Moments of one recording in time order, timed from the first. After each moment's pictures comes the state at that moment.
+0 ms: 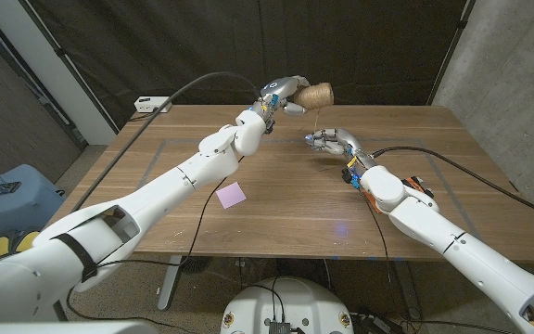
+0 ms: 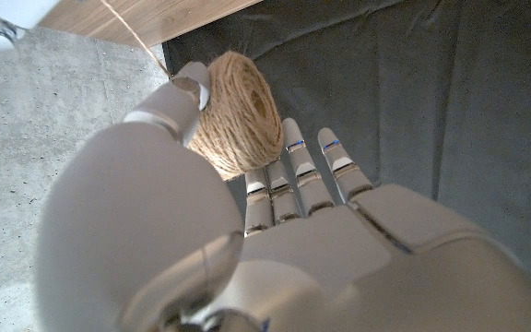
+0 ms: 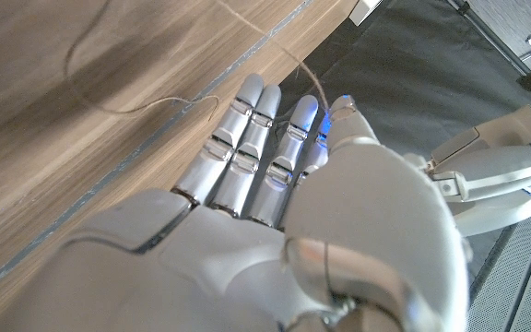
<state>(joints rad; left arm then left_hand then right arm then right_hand) 0.43 0.47 0.83 -1.61 0.55 0.16 0.21 1.11 -0.08 0.64 -0.17 0.22 0.49 0.05 0.53 0.37 0.38 -0.04 0.62 0.74 0.40 0.00 0.44 0.51 0.24 0.10 0.32 0.21 -0.92 -0.65 -0.51 -1.74 0.22 -0.01 -0.22 1.10 0.06 0.14 -0.12 0.20 0.91 -0.15 0.35 0.22 0.89 -0.14 0.39 0.27 0.80 -0.09 0.37 0.28 0.82 -0.09 0.35 0.19</state>
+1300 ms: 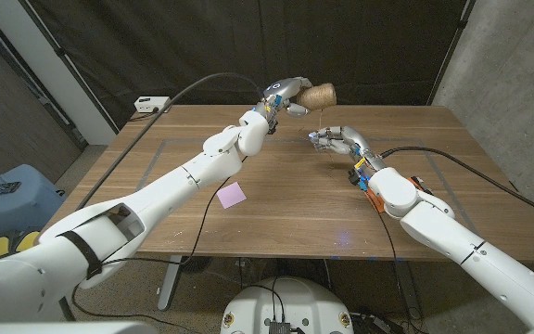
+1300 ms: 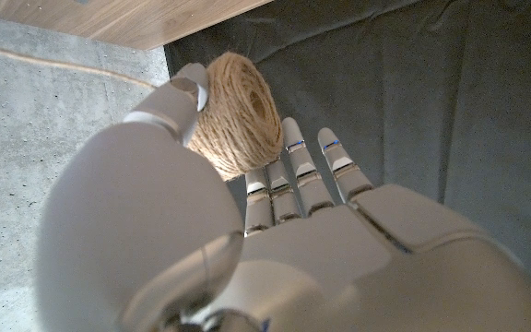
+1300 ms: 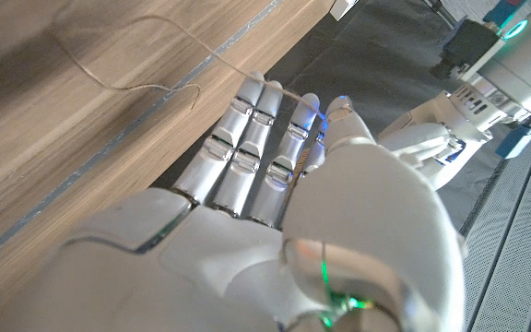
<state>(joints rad) 0.41 0.44 0.85 -1.55 0.55 0.14 0.22 1.11 -0.08 0.62 -0.16 0.26 0.49 0.05 0.53 0.37 0.38 -0.04 0.62 0.74 0.39 0.00 0.46 0.53 0.24 0.11 0.32 0.22 -1.01 -0.72 -0.45 -1.90 0.25 -0.01 -0.23 1.11 0.07 0.13 -0.13 0.20 0.95 -0.14 0.36 0.22 0.92 -0.14 0.40 0.28 0.84 -0.10 0.37 0.30 0.82 -0.10 0.36 0.19</state>
